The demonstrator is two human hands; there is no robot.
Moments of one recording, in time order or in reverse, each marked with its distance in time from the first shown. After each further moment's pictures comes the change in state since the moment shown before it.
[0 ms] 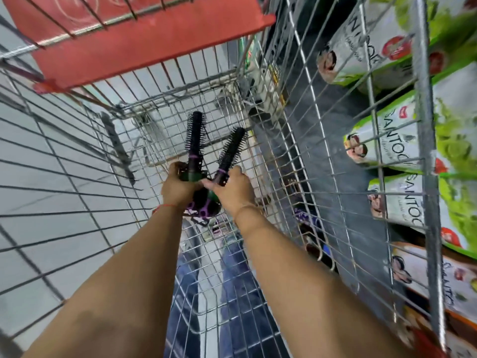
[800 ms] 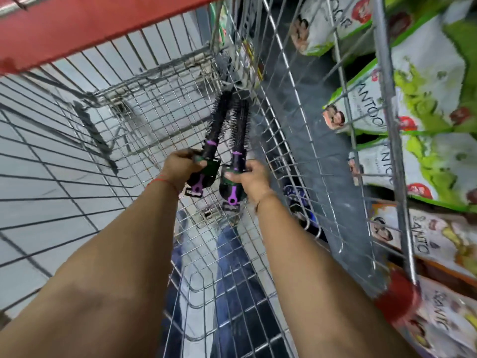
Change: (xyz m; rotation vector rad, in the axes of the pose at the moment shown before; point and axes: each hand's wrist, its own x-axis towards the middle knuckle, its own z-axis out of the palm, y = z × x) left_hand -0.007 0.019 0.017 -0.160 -0.344 0.023; right_hand -0.005 0.055 -0.030 0.446 0.085 0.225
